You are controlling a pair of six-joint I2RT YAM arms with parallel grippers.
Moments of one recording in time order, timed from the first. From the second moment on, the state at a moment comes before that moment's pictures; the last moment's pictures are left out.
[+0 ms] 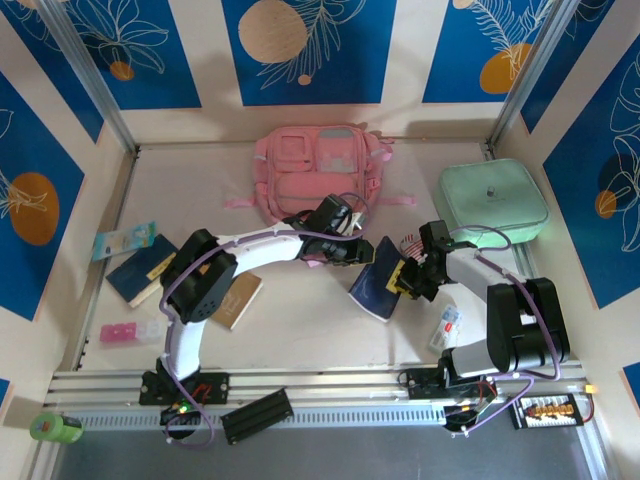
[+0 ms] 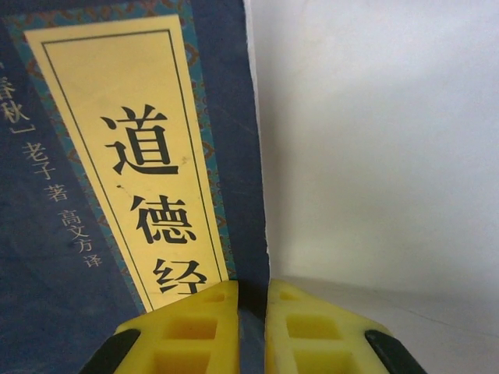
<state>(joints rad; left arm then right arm) -0.84 2.00 1.41 -0.25 0.52 -0.75 0.14 1.41 0.67 -0.64 -0.32 0.77</state>
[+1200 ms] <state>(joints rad) -0.75 1.76 1.38 -0.32 0.37 -0.71 0.09 1.08 0.61 -0.38 -0.48 0.85</state>
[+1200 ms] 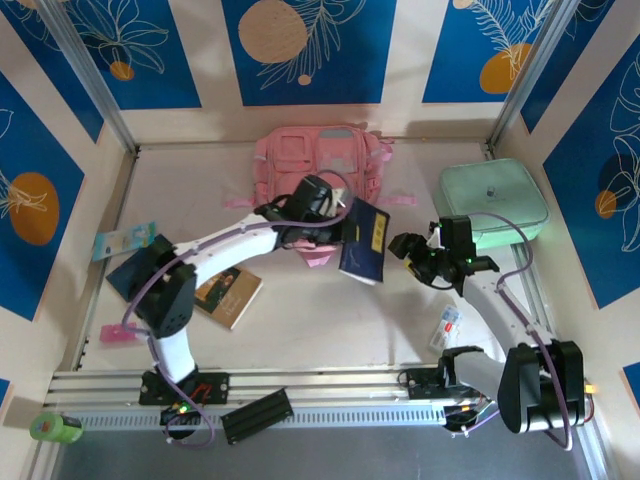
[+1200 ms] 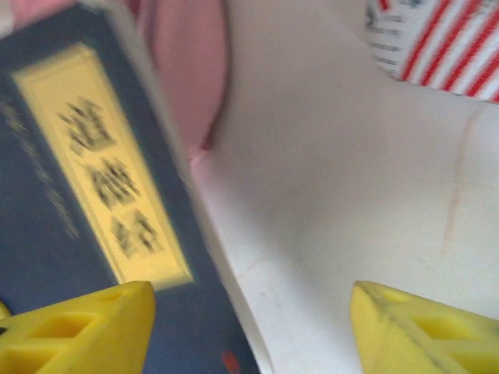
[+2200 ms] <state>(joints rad) -0.69 1.64 1.27 0.12 0.09 -1.16 0.31 1.37 0.58 0.68 -0.62 1.60</state>
